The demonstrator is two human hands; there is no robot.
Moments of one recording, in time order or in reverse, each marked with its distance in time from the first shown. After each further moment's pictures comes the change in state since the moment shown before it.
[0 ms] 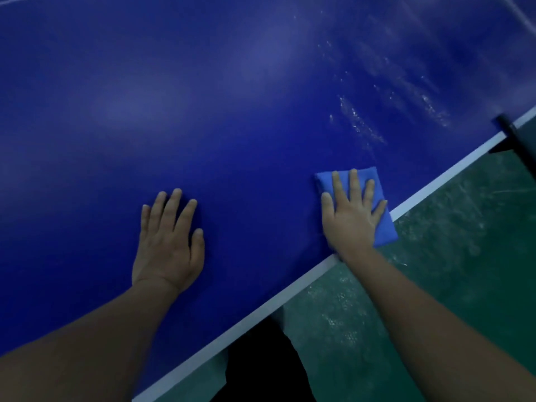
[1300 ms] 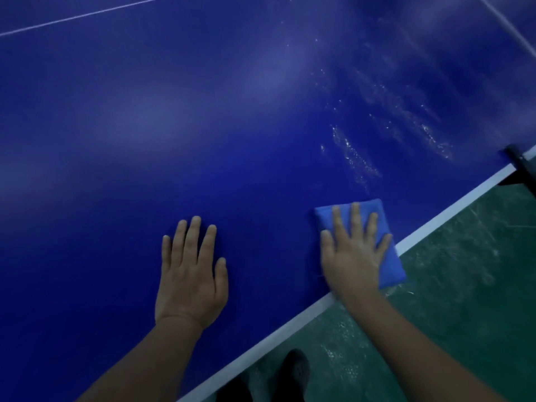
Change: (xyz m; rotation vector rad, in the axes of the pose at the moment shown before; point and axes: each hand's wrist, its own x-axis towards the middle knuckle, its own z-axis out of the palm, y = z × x) left_hand 0.021 0.076 0.021 0.024 -0.013 -0.061; right_hand 0.013 0.021 -0.007 -0.049 -0.019 -0.086
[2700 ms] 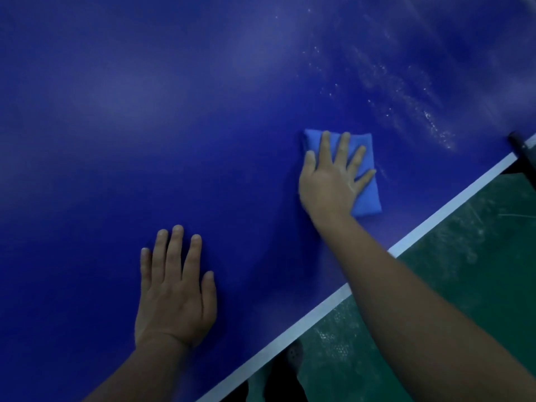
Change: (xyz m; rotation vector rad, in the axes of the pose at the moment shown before) left_hand 0.006 0.001 -0.004 -0.004 -0.081 0.001; right_hand 0.124 -0.063 -0.013 0.110 0.082 0.205
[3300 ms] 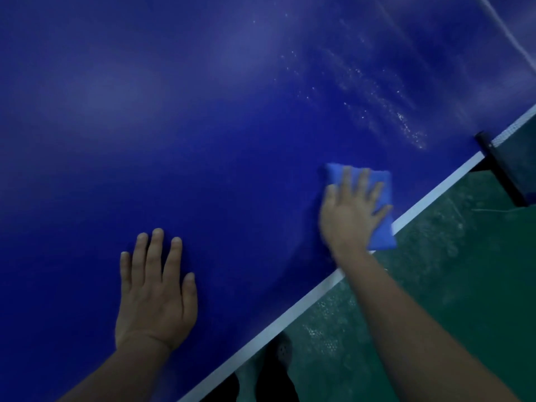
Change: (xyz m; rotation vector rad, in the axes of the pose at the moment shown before) left_hand -0.001 0.006 -0.006 0.002 -0.023 -0.017; right_hand -0.021 0.088 -0.009 -0.022 0.084 0.068
